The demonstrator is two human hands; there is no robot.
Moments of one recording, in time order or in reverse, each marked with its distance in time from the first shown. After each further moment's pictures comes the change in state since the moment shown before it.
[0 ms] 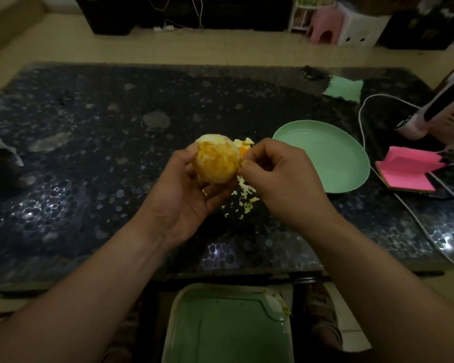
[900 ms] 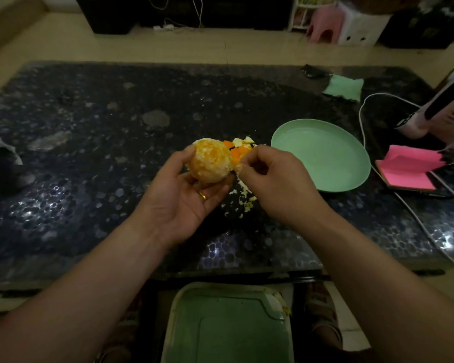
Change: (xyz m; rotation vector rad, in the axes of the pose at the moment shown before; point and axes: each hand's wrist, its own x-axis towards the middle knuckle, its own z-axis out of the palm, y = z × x) left_hand 0.003 0.001 -0.004 -0.182 0.106 -0.120; right_hand 0.007 0.014 0.006 -0.213 -0.067 -0.023
